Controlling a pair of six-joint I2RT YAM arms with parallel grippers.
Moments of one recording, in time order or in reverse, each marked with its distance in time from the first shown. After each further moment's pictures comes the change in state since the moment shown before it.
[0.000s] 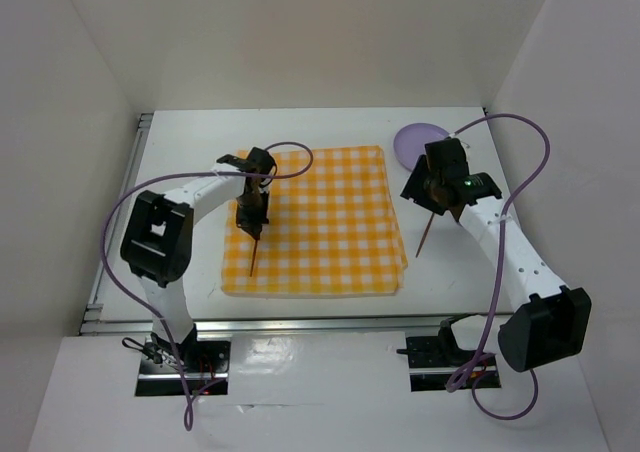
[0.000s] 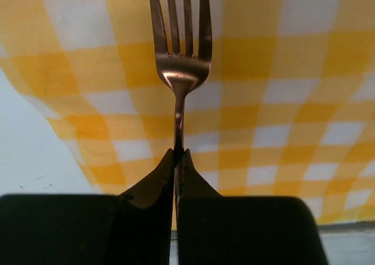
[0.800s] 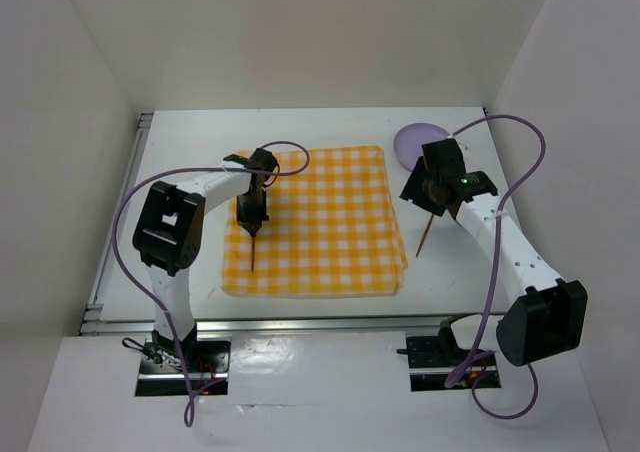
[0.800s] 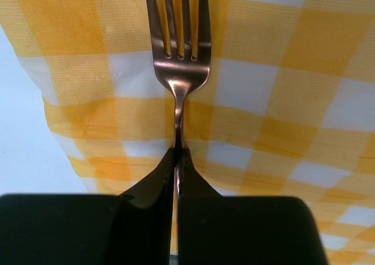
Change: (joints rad) left arm 0.021 0.150 0.066 0.036 -0.134 -0.103; right arm 0.000 0.020 -0.006 -0.002 0.016 0.006
